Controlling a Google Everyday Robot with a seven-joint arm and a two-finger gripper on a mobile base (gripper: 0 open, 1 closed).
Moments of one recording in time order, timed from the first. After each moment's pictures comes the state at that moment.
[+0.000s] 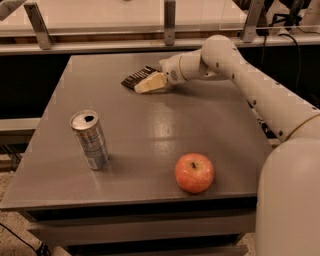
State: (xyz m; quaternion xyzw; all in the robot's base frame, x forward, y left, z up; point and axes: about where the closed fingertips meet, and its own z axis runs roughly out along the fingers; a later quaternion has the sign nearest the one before) arm 0.784 0.024 0.826 -0.45 0.72 0.26 0.46
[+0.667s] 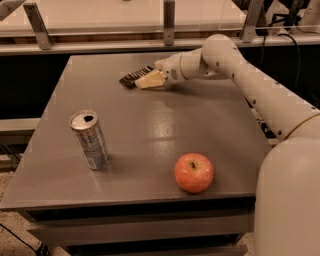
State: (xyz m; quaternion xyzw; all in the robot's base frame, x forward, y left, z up) arm 0.787 0.026 0.825 -0.45 0.72 0.26 0.46
